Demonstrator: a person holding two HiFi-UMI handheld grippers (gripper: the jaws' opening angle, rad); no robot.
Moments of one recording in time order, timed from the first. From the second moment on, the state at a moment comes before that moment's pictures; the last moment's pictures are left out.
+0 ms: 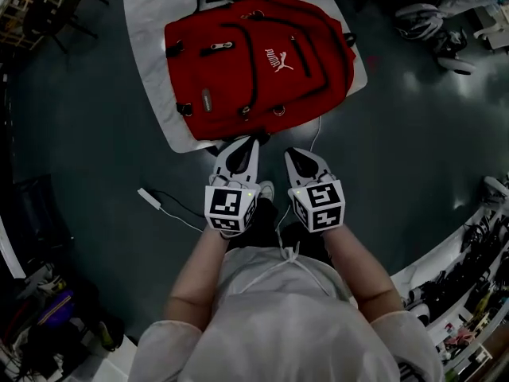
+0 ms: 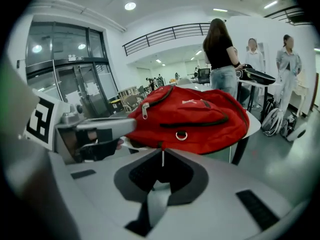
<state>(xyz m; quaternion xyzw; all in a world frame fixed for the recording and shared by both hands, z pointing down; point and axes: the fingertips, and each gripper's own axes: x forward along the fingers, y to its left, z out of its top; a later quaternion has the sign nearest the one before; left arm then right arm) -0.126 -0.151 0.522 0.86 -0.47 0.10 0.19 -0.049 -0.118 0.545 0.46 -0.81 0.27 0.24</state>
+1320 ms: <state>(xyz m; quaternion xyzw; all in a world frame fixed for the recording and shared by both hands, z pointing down) -0.129 -0.192 0.621 0.81 -0.49 0.21 0.22 -0.072 -0.177 0.661 0.46 -0.78 0.26 0.34</state>
